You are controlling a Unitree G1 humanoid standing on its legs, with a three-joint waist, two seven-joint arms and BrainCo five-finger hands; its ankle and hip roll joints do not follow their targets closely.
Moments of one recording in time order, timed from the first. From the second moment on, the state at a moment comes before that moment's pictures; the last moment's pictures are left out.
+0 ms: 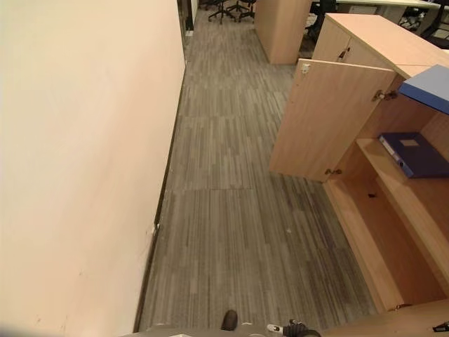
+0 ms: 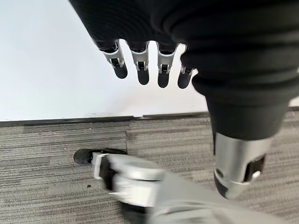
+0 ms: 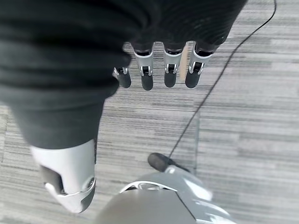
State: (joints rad) left arm 0.06 0.23 -0.09 1.32 -0.05 -0.04 0.17; right arm -0.04 -0.26 0.23 1.33 0.14 0.03 0.00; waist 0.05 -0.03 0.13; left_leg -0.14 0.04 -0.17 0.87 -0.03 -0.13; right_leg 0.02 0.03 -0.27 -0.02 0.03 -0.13
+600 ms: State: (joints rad) left arm 0.07 0.23 -0.08 1.33 -0.07 -0.04 0.14; right arm -0.06 -0.29 0.21 1.42 0.13 0.03 0.00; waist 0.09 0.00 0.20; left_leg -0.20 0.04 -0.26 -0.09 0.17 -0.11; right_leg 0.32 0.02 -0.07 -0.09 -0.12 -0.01
